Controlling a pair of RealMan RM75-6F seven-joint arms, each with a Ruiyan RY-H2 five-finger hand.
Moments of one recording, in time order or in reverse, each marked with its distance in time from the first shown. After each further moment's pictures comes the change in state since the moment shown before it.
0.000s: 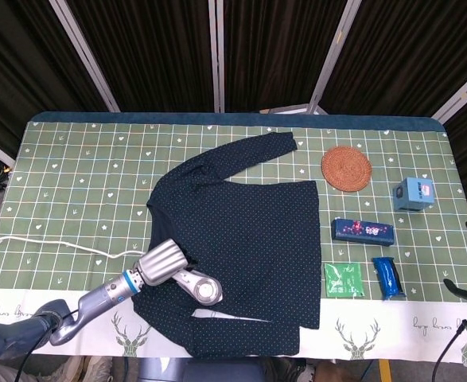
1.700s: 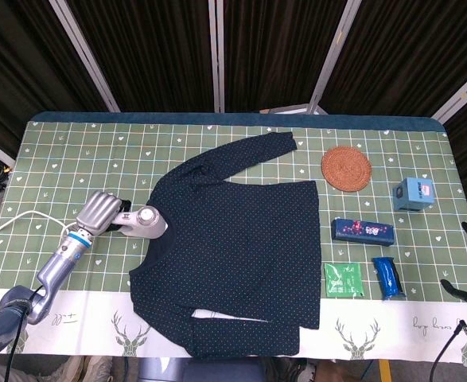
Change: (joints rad) left arm 0.082 0.022 -0.138 0.349 -0.287 -0.213 -0.133; right arm 0.002 -0.002 -0.005 -0.011 -0.009 -0.001 -0.014
